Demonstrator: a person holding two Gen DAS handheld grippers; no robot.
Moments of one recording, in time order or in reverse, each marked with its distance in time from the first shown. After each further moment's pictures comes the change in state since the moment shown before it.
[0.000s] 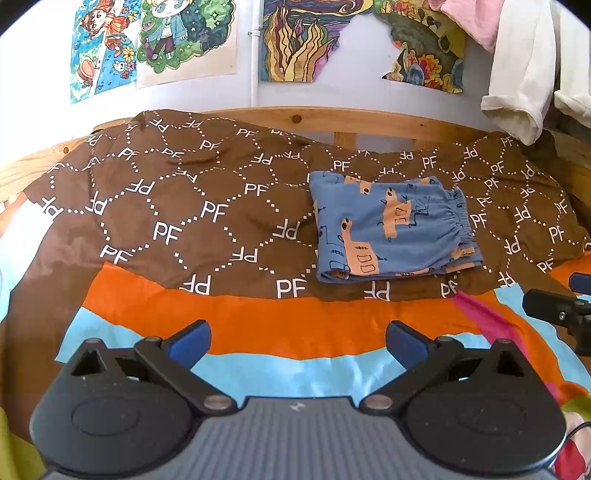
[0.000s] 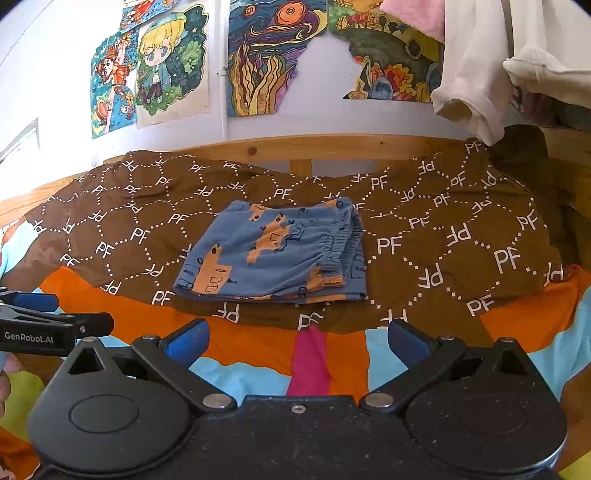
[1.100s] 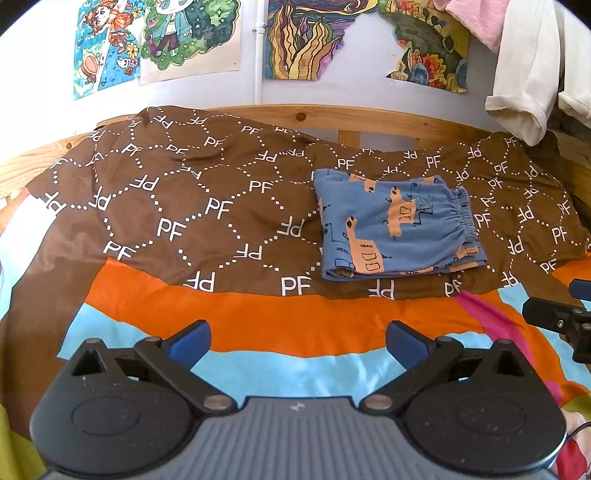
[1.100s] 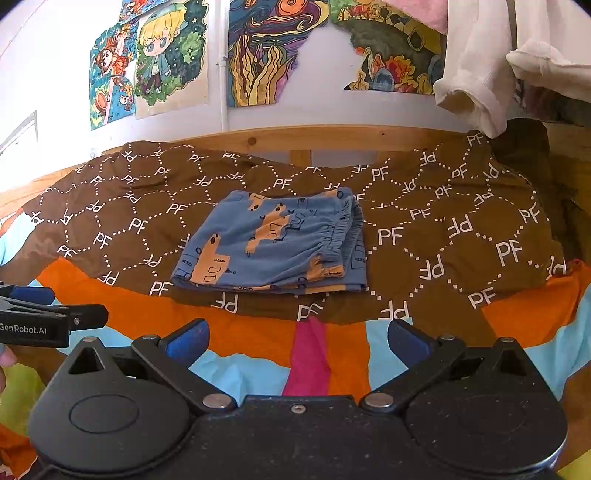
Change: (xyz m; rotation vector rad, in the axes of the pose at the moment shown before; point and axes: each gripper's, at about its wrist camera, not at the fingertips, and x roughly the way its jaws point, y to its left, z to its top) left arm 0.001 0.002 -0.001 -0.011 0.003 0.006; right arm 0.005 0.001 -0.002 -0.006 0.025 -0.003
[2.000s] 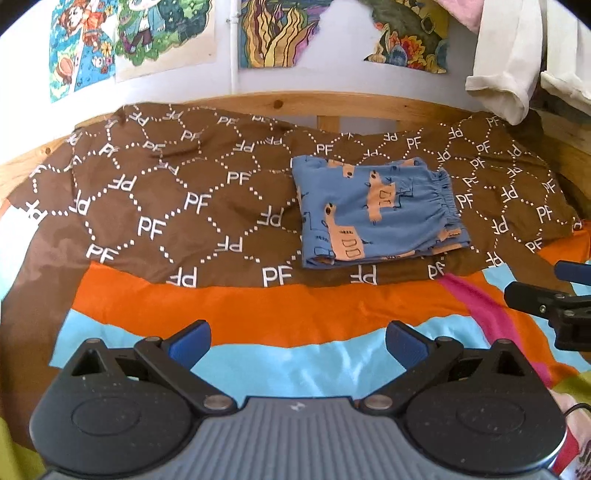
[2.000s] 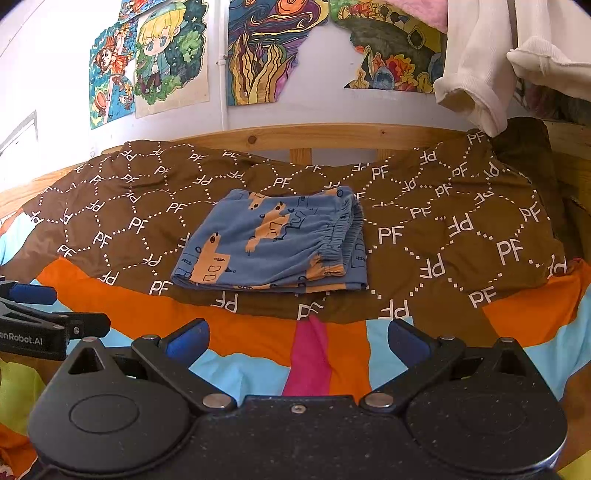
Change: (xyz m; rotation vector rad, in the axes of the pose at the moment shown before) left arm -0.002 -0.010 0.004 0.051 0.063 -0.036; right arm 0.001 0.000 -0.001 0.001 0.002 -0.003
